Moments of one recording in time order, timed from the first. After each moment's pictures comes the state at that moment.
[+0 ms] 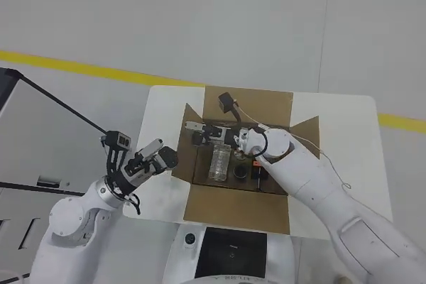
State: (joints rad) left arm 1.89 -1.20 -1.72 -2.14 -0.43 -0.08 -0.78; right arm -0.76 -1.41 0.63 -0.98 0.47 -0.37 0.75
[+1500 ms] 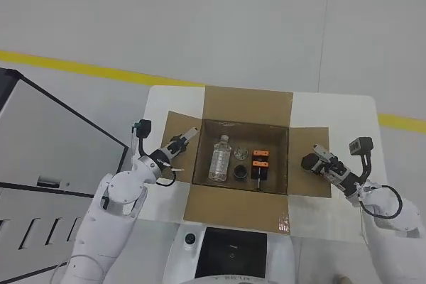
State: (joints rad) left arm 1.58 -1.20 -1.43 -1.85 0.18 0.11 -0.47; right arm -1.66 -1.13 1.68 -1.62 0.34 -0.25 0.89
